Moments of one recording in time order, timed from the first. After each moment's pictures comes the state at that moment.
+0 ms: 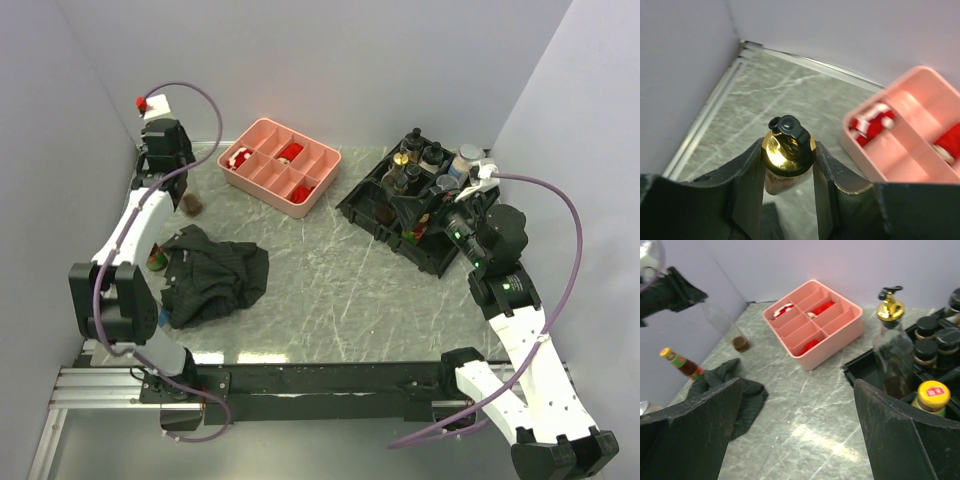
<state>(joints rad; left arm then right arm) -0.01 1.60 1.38 -0.06 -0.37 -0.20 0.21 0.77 0.90 -0.12 -0.29 0.37</state>
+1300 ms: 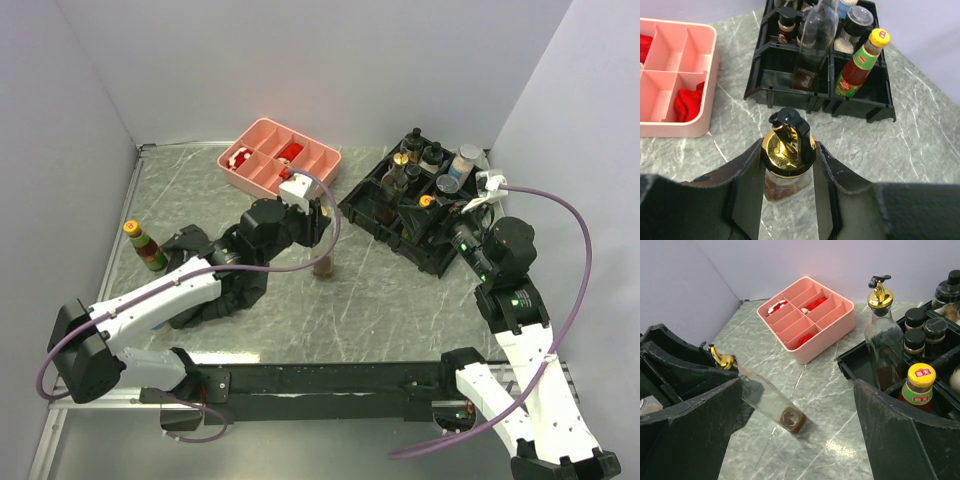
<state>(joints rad) -0.85 1.27 1.03 0.04 -0.17 -0.22 0.21 0.68 0.90 -0.22 -0.25 0.36</state>
